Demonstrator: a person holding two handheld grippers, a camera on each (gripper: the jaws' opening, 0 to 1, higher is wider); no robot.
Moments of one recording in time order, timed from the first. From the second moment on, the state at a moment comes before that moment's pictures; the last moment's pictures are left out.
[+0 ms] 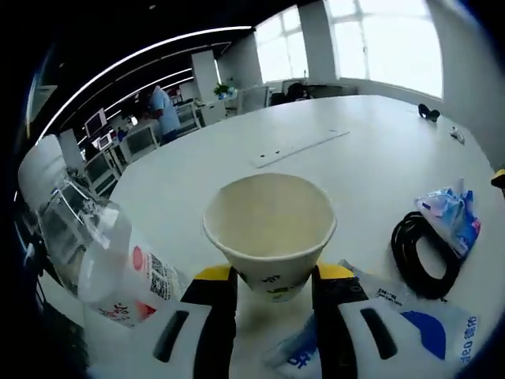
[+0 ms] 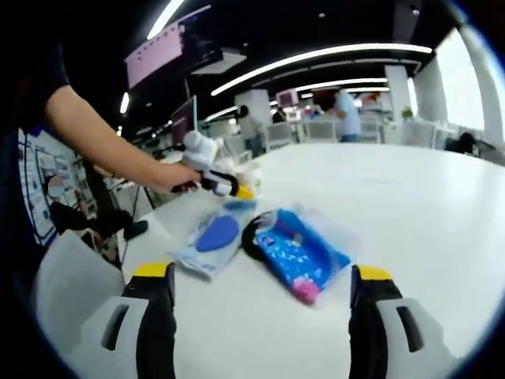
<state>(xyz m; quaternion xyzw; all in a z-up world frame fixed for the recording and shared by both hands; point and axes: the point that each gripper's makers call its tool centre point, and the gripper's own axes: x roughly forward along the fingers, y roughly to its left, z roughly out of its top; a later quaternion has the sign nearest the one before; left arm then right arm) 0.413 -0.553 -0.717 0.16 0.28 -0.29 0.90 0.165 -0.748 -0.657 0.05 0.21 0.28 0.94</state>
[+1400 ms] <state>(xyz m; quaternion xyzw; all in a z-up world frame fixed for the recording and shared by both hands) 0.391 -0.538 -0.719 0.07 0.35 -0.25 0.90 0.162 -0.745 -0.650 0.06 0.21 0.28 0.94</state>
